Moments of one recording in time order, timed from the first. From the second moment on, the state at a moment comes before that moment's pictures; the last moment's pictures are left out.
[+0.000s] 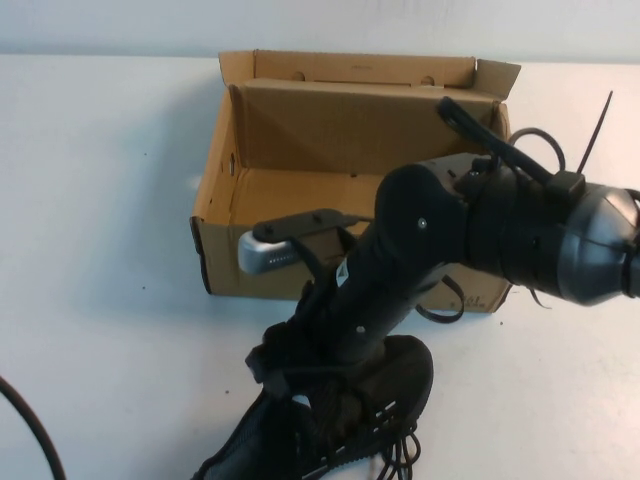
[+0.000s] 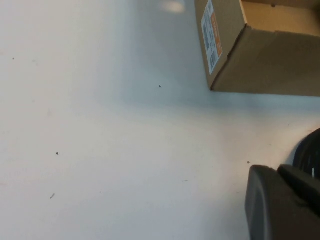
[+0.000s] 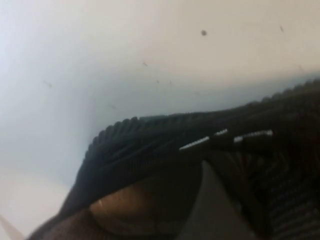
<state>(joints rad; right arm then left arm) 0.80 1.79 -1.37 0.38 0.91 0.08 -0.18 0.50 -0.75 -0.12 0.97 -0.01</state>
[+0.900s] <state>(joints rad) 0.80 1.76 -1.57 0.20 1.17 -0.41 -0.18 0.70 -0.75 -0.46 1.15 0.52</state>
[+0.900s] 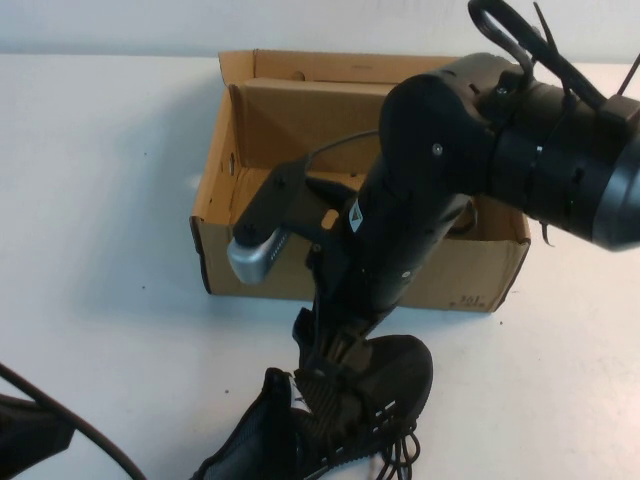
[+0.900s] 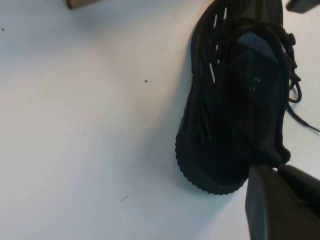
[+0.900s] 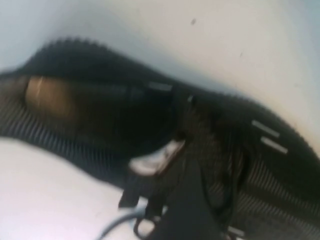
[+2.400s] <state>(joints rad) 0.92 1.86 -1.42 0.05 1.00 -0.08 -0.18 0.70 -0.75 -0.46 1.12 0.53</state>
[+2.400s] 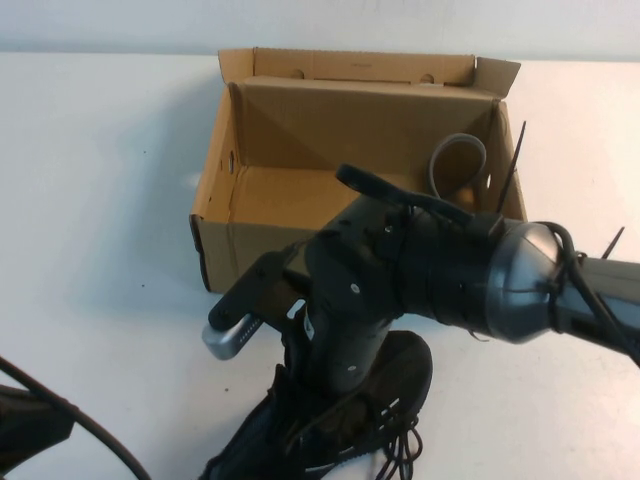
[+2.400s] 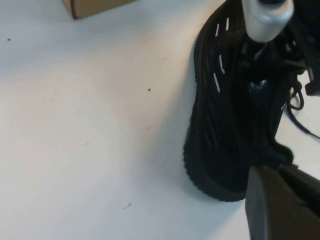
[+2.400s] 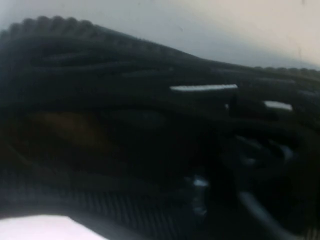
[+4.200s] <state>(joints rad) 0.88 1.83 -2.00 0.15 1.27 0.02 -0.18 0.79 -0.86 -0.77 0.97 1.08</state>
